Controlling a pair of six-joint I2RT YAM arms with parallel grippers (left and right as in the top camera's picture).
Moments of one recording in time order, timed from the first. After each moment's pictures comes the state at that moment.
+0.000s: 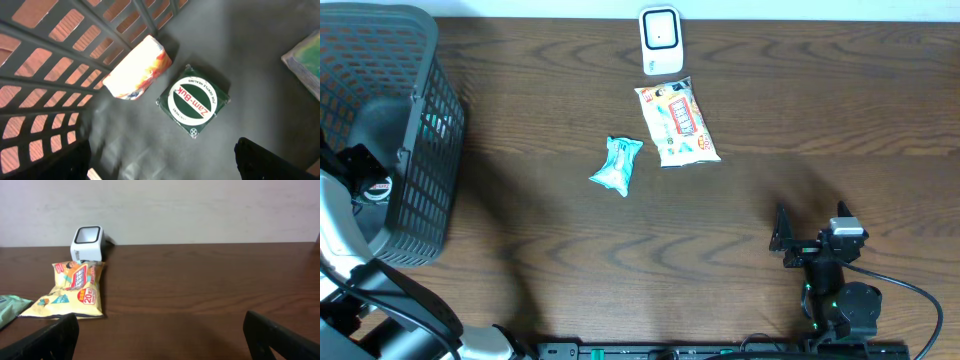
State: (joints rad) left arm 0.72 1.65 1.34 -0.74 -0.13 0.02; right arm 0.01 0.01 0.01 -0.07 -0.03 0.05
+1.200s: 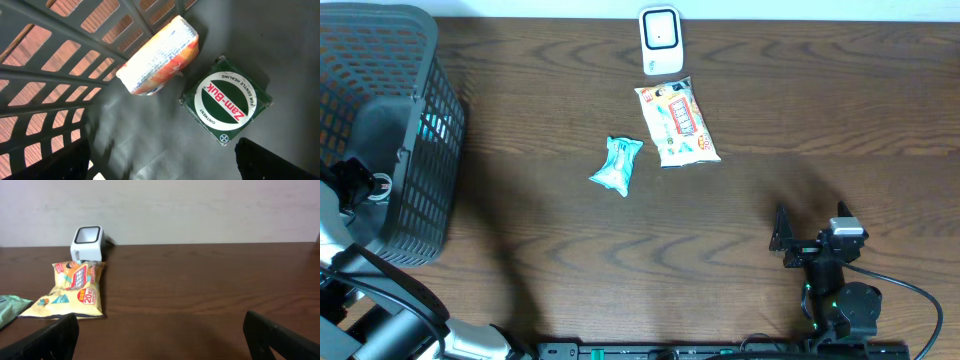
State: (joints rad) left arm 0.79 1.73 1.34 -0.73 -0.12 0.04; right arm 0.01 0.01 0.01 -0.07 -0.03 0.05
